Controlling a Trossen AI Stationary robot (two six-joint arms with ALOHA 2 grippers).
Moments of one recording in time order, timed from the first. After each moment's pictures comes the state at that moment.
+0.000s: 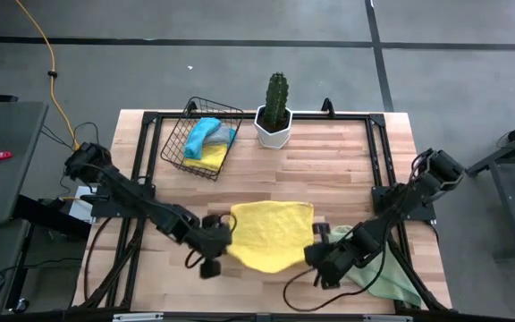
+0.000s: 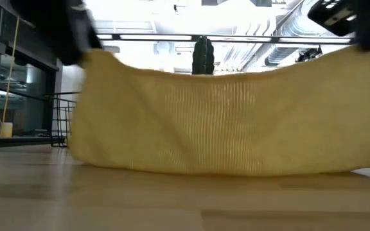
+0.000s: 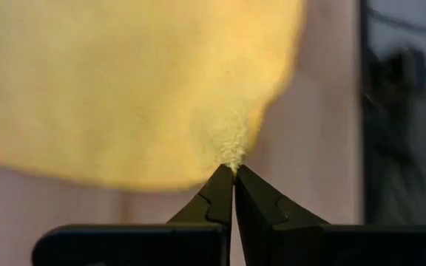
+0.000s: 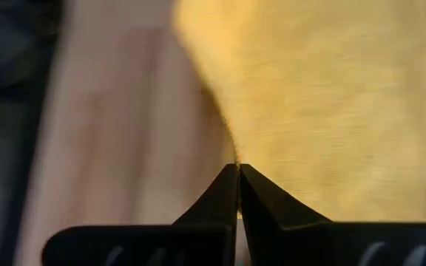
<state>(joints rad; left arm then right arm) -0.42 1.56 1.01 -0.43 -0.11 -0.67 0.70 1.60 1.13 -0.64 0.27 0.53</state>
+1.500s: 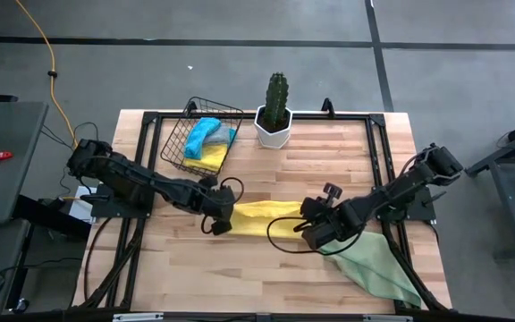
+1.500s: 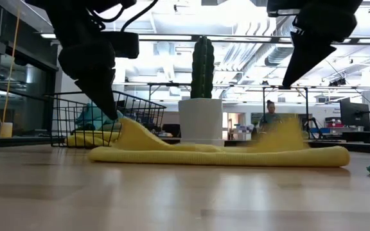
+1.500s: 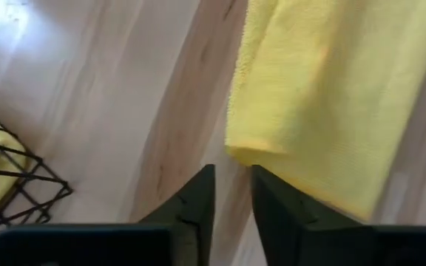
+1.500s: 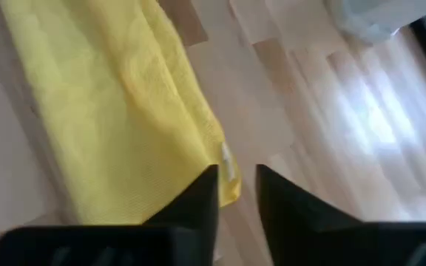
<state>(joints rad) -0.13 1.55 0.91 -0.57 -0.34 -0.51 0.48 1.58 1.13 -0.97 0.60 0.83</state>
